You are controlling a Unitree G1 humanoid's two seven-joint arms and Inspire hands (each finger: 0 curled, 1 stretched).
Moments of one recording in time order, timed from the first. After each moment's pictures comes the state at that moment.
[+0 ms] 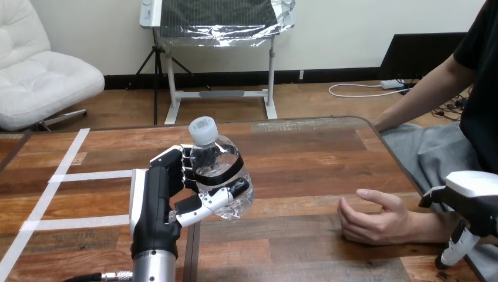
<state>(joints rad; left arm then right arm) 0.12 -0.04 -0.10 0.08 0.20 -0.33 0.21 -0.13 -0.83 0.10 0.13 -0.79 0.10 0.57</state>
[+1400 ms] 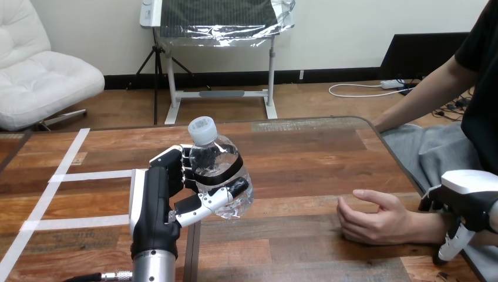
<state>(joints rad) 0.12 -0.04 -0.09 0.08 0.20 -0.33 0.21 -0.26 -0.83 0.20 0.37 -0.78 0.01 0.46</state>
